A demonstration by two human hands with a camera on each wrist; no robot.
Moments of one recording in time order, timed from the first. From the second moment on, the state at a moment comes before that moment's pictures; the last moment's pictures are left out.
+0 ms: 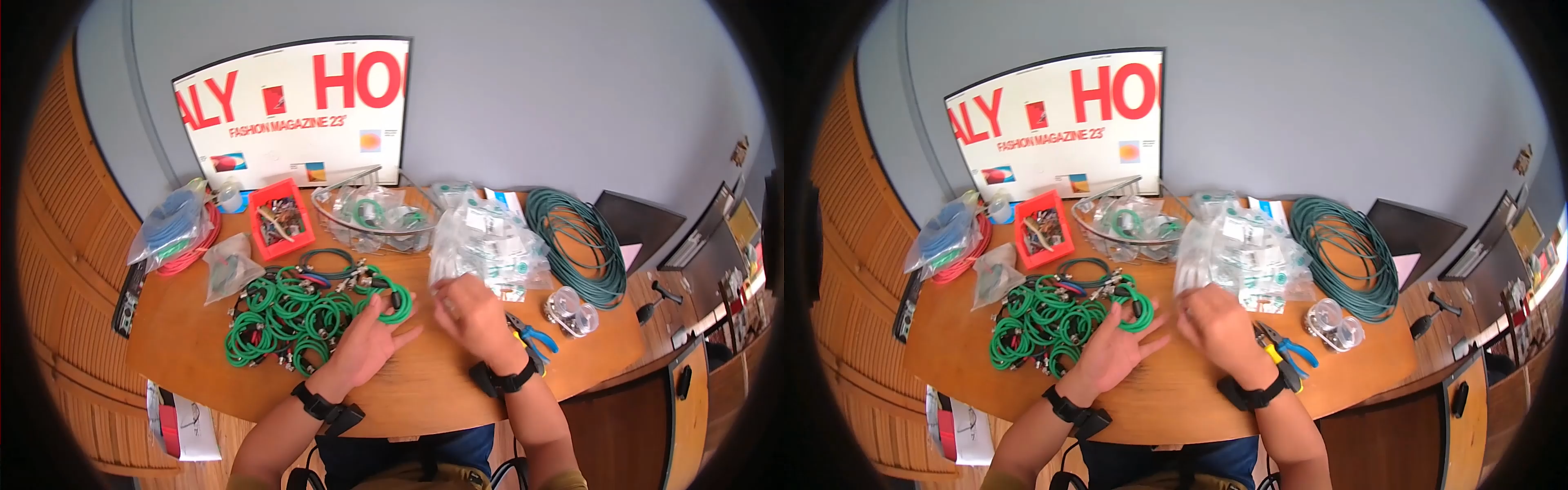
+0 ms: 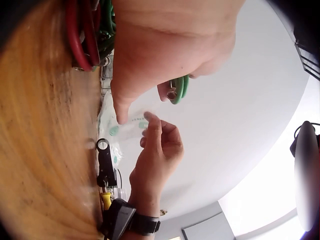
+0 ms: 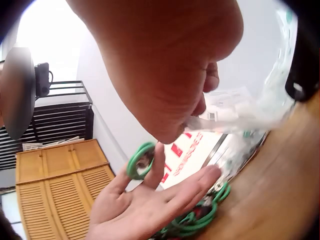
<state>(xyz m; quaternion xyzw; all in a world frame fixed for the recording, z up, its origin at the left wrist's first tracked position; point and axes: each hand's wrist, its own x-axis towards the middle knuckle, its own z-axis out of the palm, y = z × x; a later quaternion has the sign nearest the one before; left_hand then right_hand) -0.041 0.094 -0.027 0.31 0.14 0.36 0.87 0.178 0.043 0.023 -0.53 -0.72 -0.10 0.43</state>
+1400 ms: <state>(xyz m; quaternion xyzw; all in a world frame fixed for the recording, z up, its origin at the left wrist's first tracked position) -0.040 0.095 -0.006 0.43 0.29 0.53 0.67 0.167 0.032 0.017 -0.43 -0.40 0.49 0.64</state>
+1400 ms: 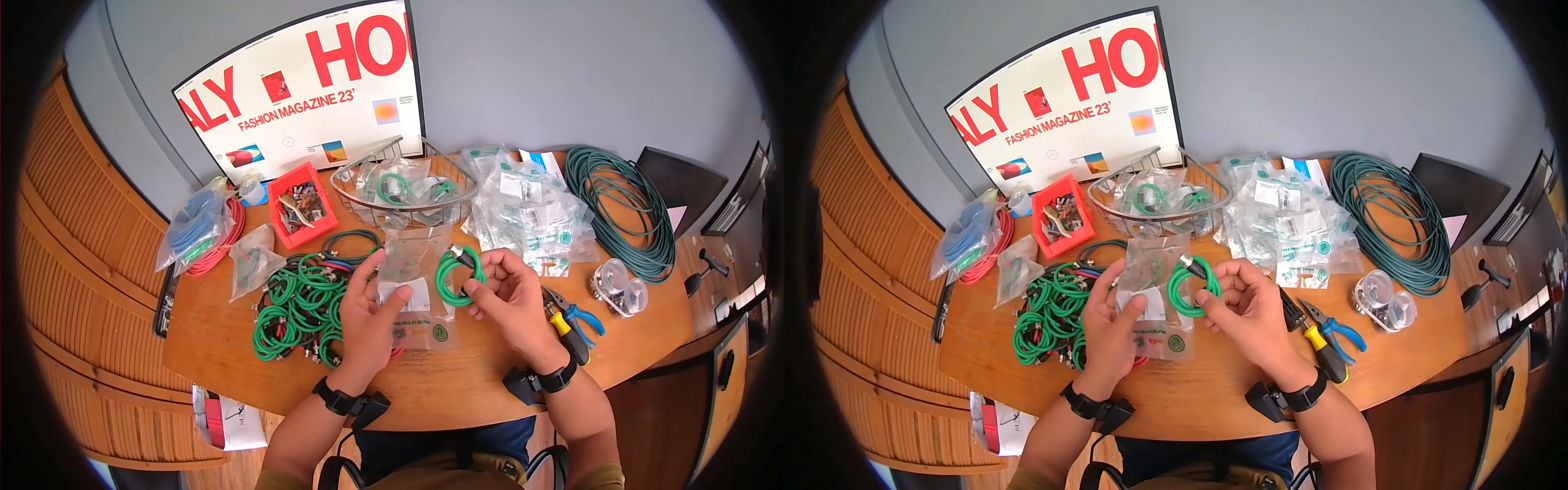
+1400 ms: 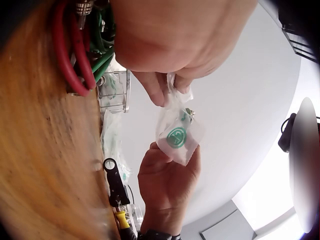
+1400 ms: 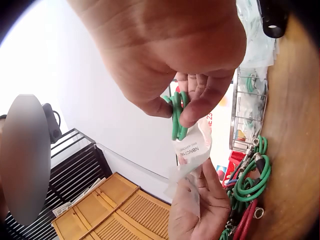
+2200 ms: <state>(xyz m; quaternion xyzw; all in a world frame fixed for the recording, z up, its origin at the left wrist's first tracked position) -0.039 0.091 -0.013 0.55 0.27 0.48 0.63 0.169 0.040 -0.004 -0.49 -0.50 0.43 0.57</state>
